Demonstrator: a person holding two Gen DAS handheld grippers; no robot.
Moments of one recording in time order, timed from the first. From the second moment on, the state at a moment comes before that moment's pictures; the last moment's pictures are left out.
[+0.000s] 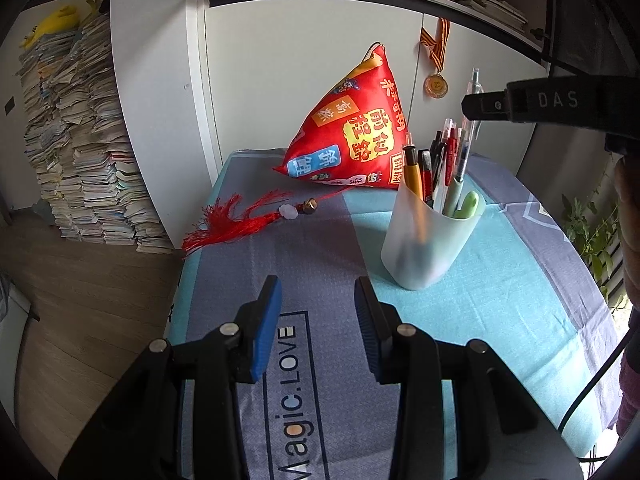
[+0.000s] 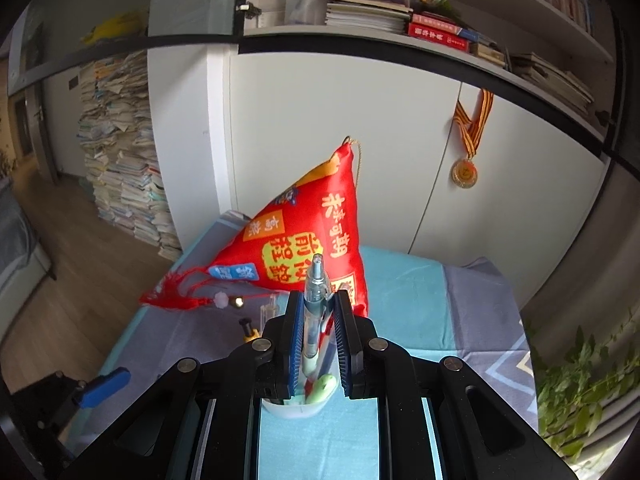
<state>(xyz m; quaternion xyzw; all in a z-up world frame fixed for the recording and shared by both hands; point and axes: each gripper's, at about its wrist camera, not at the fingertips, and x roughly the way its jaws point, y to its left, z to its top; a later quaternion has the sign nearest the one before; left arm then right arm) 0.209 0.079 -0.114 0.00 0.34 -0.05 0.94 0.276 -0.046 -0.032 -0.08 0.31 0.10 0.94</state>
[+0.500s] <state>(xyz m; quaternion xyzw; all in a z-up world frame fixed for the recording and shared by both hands) 0.207 0.068 -0.116 0.01 0.35 -0.07 0.94 0.280 -0.064 -0.057 -0.05 0.37 0.11 0.92</state>
